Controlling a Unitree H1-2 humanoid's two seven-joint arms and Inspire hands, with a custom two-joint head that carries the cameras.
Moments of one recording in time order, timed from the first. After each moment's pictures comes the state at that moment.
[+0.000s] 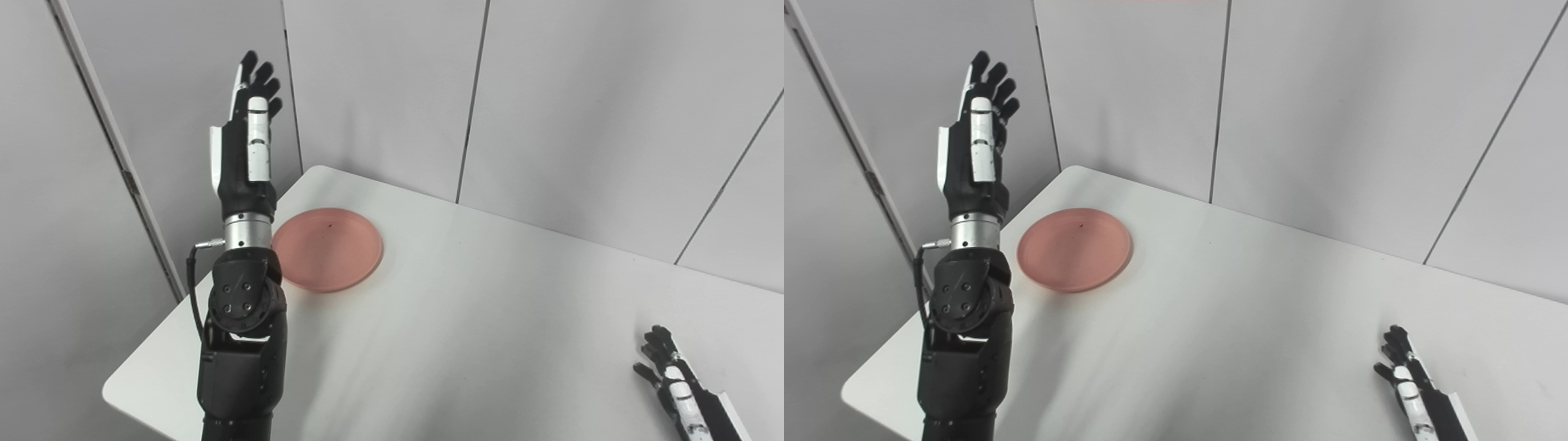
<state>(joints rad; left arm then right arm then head) -0.45 0.17 0.45 -0.35 -0.02 0.17 0.22 -0.29 -0.21 0.08 0.24 0.06 -0.14 0.28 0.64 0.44</state>
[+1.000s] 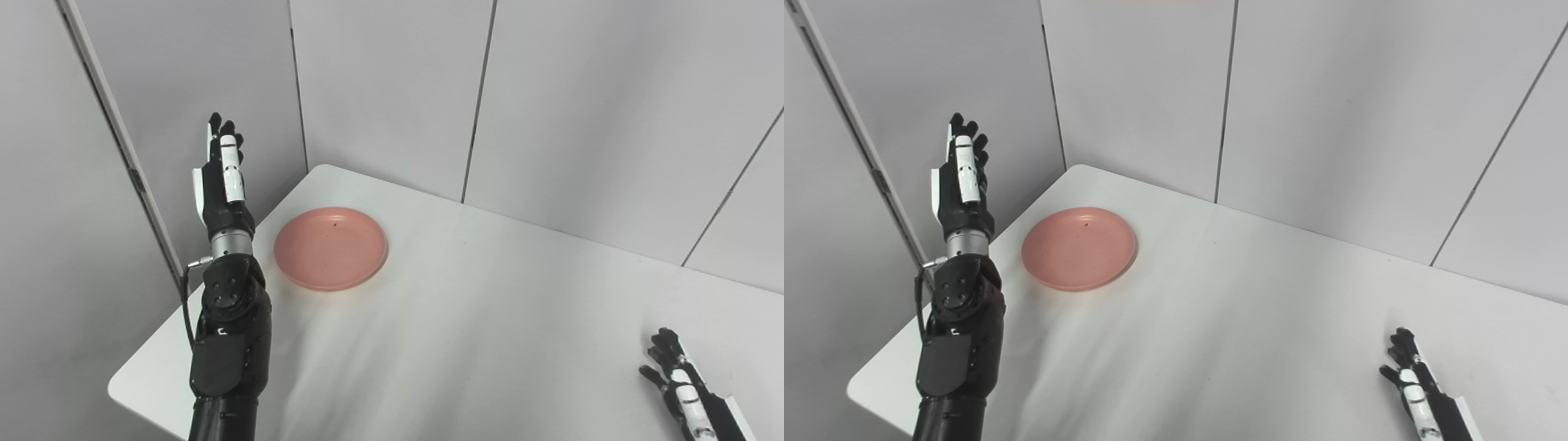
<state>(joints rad) -0.44 0.23 0.52 -0.03 -0.16 0.10 0.28 -0.29 -0.21 0.08 0.23 0.07 -0.13 0.28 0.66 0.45</state>
